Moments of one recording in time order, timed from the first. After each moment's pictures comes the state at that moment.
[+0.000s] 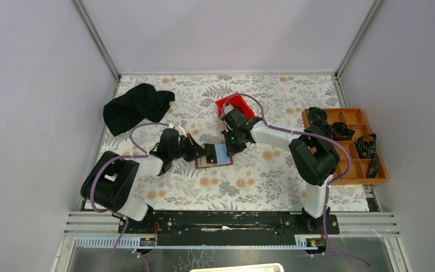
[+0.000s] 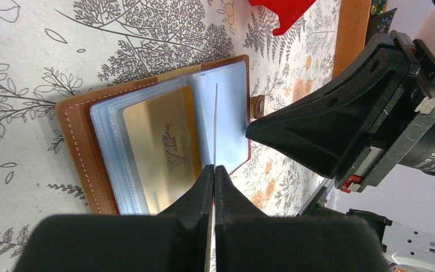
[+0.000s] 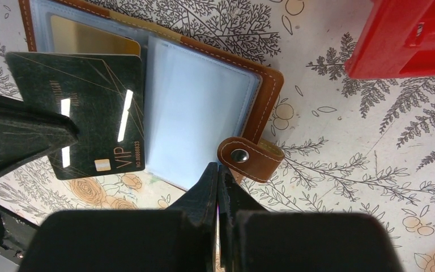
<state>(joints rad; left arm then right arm) -0.36 1.52 0.45 0.50 0.48 -0.90 0.72 1.91 1.27 -0.50 -0.14 0.39</state>
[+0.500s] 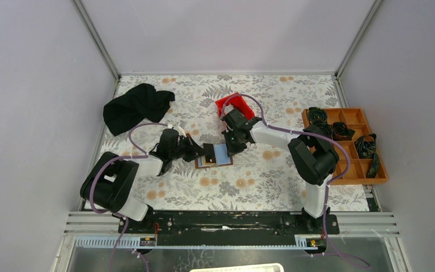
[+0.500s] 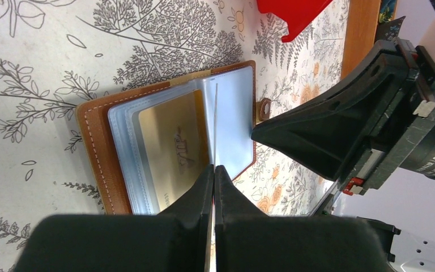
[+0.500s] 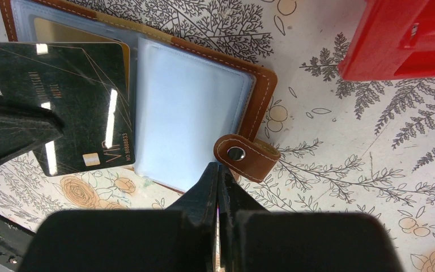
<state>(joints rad) -0.36 1.50 0.44 0.48 0.44 -0.89 0.72 1.92 1.27 -0.50 -0.12 0.39</state>
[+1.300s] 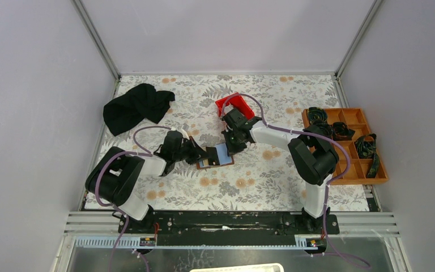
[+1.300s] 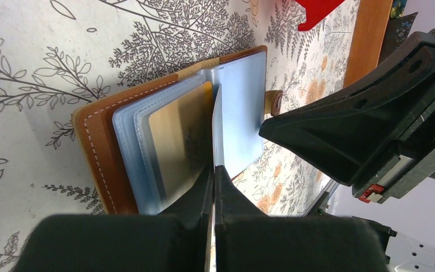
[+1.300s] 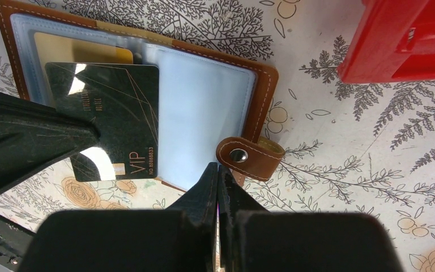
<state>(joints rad) -0.40 1.57 0.44 0.52 0.43 -0.94 0.72 1.92 1.27 -0.50 -0.12 0.39</state>
